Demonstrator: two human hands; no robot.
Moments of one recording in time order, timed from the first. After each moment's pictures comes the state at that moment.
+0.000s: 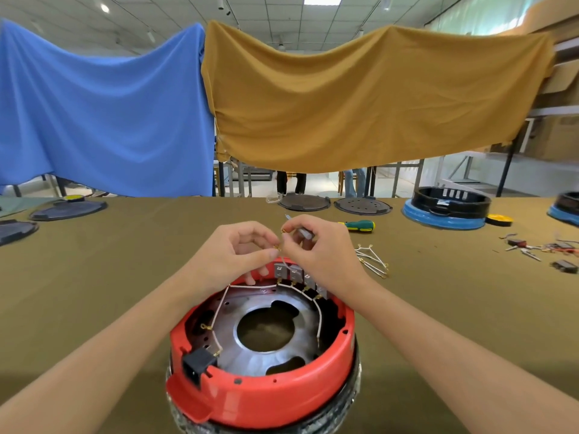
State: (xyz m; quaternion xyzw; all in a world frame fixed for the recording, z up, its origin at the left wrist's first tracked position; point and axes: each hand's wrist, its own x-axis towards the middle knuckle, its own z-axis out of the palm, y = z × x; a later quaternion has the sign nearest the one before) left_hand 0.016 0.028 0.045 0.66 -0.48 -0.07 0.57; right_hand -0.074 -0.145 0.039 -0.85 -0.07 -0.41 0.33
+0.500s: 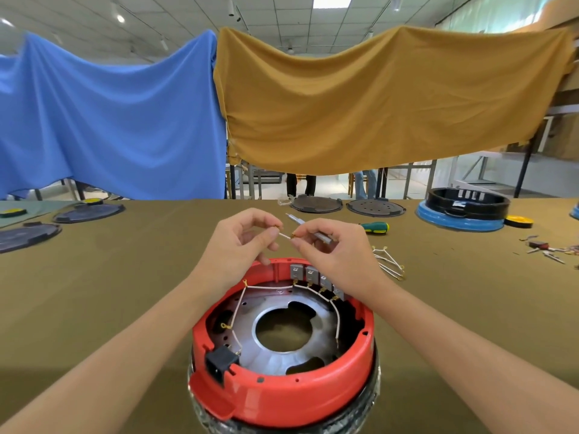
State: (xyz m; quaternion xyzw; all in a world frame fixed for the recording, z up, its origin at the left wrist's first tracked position) left_hand 0.015 0.030 0.050 0.64 -0.43 0.02 0.64; right_hand -0.079 -0.143 0.040 -0.82 -0.12 -0.40 0.39
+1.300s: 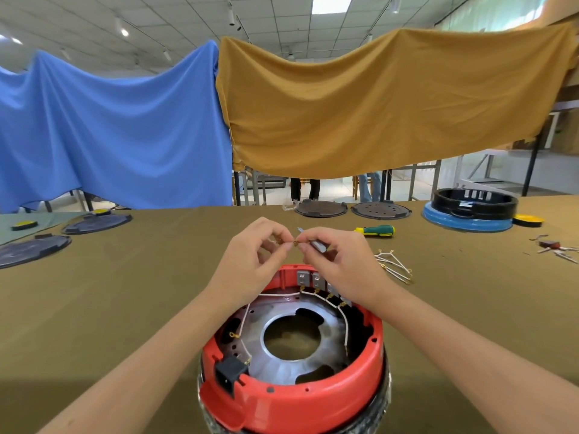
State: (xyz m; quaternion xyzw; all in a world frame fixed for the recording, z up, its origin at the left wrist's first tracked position) left_hand 0.004 0.027 0.049 0.70 -0.50 0.19 0.48; right_hand -0.077 -0.143 0.041 -0.85 -0.13 -0.39 0.33
